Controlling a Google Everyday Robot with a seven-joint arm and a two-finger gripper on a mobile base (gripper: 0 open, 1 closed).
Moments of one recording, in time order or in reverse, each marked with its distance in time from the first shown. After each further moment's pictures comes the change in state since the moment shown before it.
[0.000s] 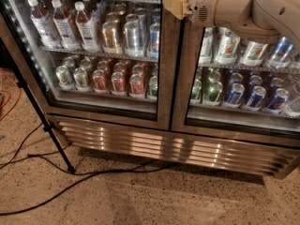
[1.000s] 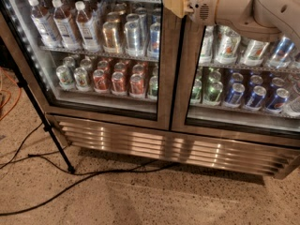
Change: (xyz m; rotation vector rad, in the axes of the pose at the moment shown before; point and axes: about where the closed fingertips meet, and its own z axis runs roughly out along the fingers) arm -0.004 0.003 0.000 -0.021 -0.005 0.017
